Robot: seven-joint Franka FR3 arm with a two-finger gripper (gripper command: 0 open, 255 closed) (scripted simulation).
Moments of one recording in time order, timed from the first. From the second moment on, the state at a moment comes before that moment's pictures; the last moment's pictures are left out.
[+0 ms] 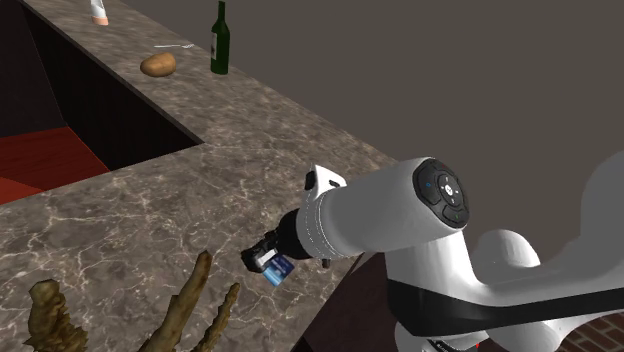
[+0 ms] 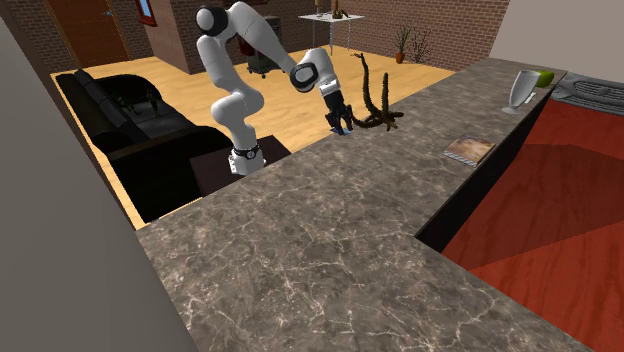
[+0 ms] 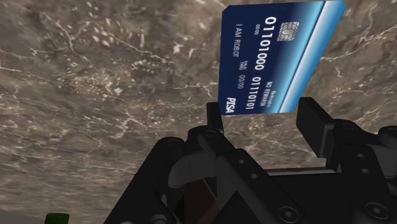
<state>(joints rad) 0.33 -0.52 0.55 -2.72 -0.22 2.73 0.85</state>
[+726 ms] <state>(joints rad) 0.16 -0.43 0.71 -2.77 -0.35 2.90 0.99</state>
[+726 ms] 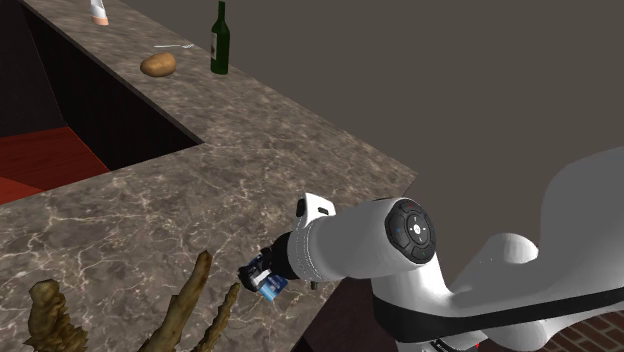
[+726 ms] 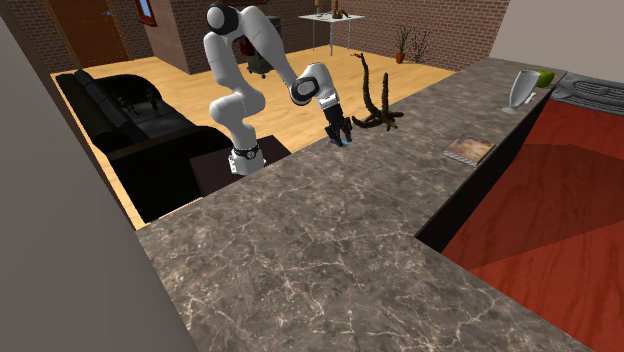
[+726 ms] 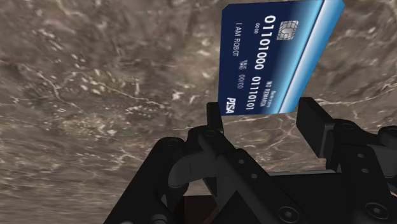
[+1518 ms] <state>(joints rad) 0.04 -0.39 0.82 -2.78 -0.41 2.96 1.07</state>
